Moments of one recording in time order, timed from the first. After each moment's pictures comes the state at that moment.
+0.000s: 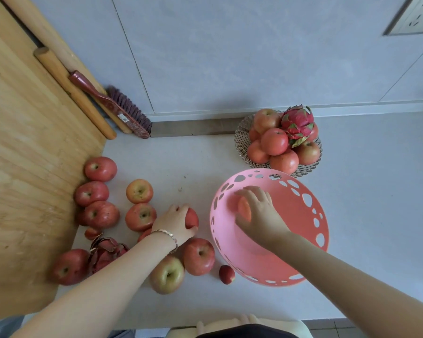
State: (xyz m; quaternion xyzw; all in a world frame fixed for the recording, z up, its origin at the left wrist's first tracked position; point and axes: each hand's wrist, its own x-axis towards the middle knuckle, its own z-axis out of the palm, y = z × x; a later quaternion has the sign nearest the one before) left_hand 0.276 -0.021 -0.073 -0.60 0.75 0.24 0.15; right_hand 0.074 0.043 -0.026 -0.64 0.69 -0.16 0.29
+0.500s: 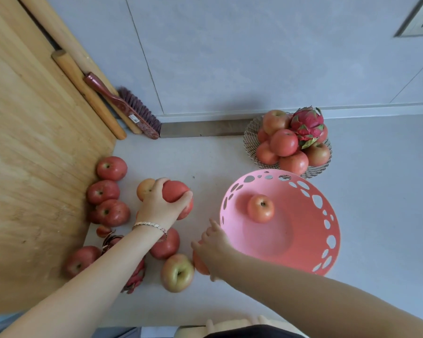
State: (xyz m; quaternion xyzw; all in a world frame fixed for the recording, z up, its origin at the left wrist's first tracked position) left_hand 0.298 -0.024 -0.004 -0.71 0.58 0.34 -0.20; right_hand 0.185 0.042 -0.048 -0.84 0.44 0.30 0.10
